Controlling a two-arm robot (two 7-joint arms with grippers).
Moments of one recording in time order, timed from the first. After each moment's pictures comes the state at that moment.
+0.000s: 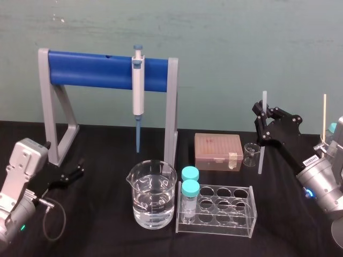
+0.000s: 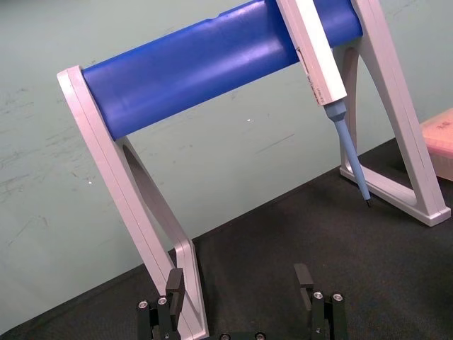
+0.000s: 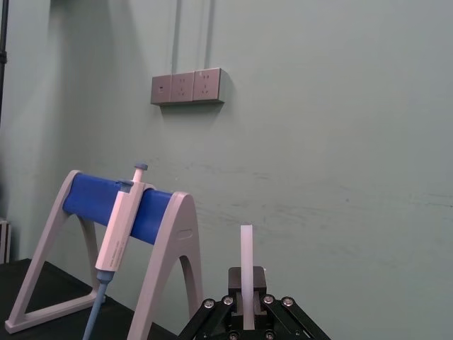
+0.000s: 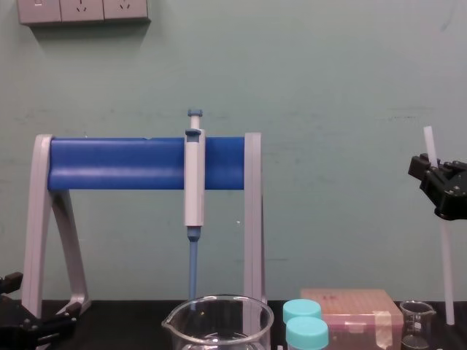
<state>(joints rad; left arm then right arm) -0.20 0.60 0.45 -1.41 -0.25 -0.12 0.03 0.24 0.31 -0.16 -1.36 0.32 -0.38 0.42</state>
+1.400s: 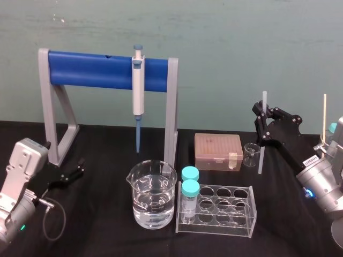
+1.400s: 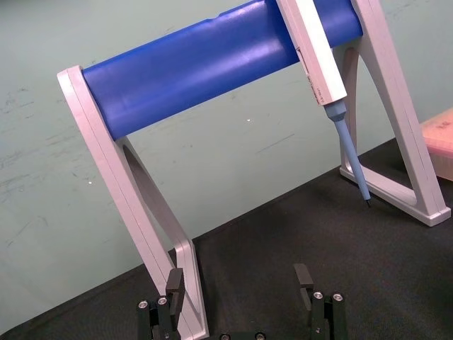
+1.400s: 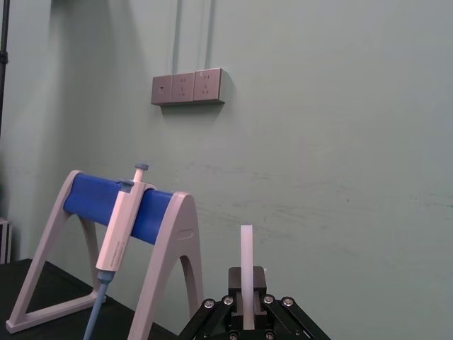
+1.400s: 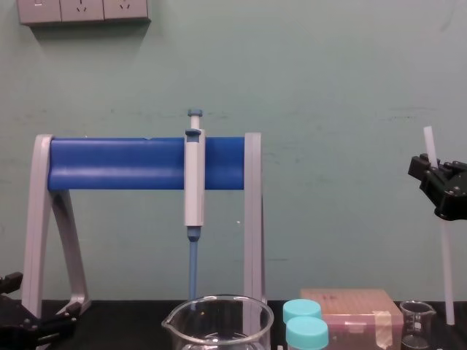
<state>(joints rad) -0.20 0.60 0.45 -1.41 -0.25 -0.12 0.03 0.24 0.31 -0.17 -1.36 0.32 -0.38 0.42</state>
